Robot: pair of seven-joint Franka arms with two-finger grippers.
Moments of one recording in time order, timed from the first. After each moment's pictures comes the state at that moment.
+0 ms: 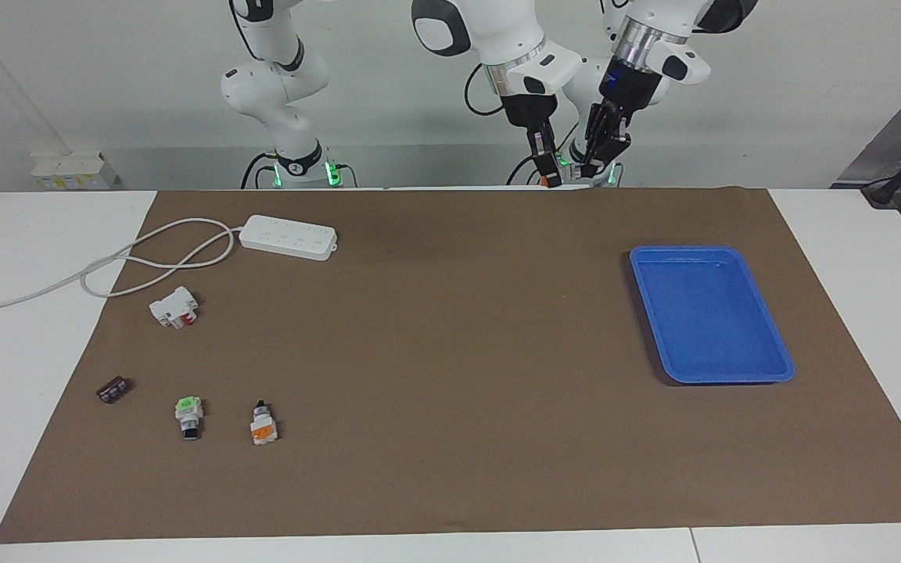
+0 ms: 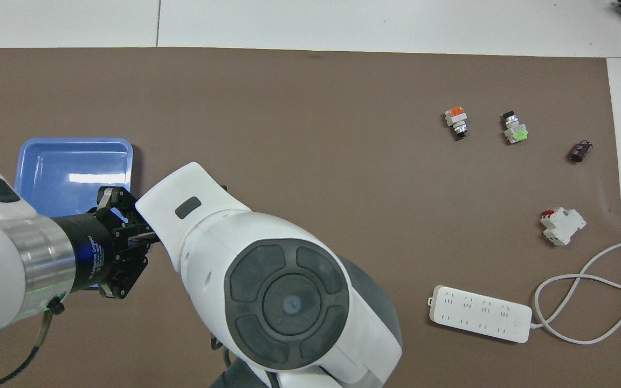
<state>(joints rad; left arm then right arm) -0.18 -0.38 -0.18 -1.99 -0.25 1.88 -1.77 0.54 0.24 0.31 -1.42 0.09 2.06 -0.67</state>
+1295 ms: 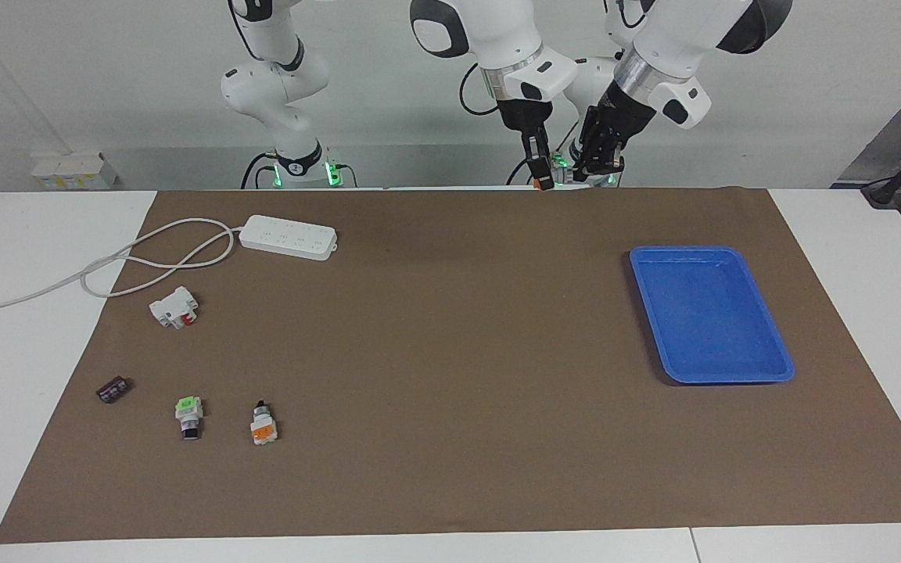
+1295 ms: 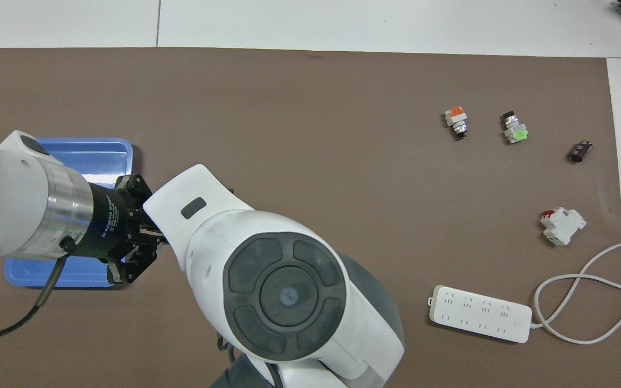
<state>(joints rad) -0.16 -0.15 -0.18 -1.72 -0.29 1.55 -1.87 0.54 0.24 0.31 -1.42 0.09 2.02 -0.67</state>
